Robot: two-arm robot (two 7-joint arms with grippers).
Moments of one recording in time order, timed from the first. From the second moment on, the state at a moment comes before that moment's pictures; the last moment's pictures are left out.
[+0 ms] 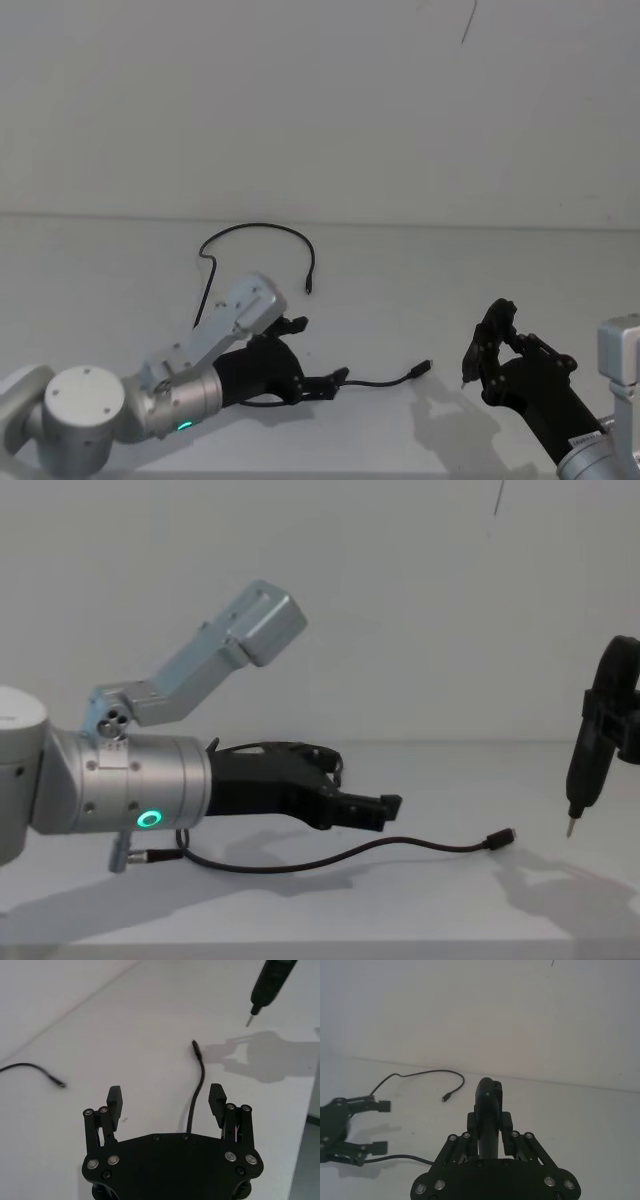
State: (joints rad) left arm -0.57 0.32 0.62 -1.24 -0.26 0.05 -0.57; right arm -0.01 0.34 -0.23 -1.77 0.29 0.03 0.07
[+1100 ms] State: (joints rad) left arm -0.79 0.20 0.70 -0.84 -0.30 -0.01 -0.81; right arm -0.01 0.34 -0.23 -1.77 0.29 0.03 0.07
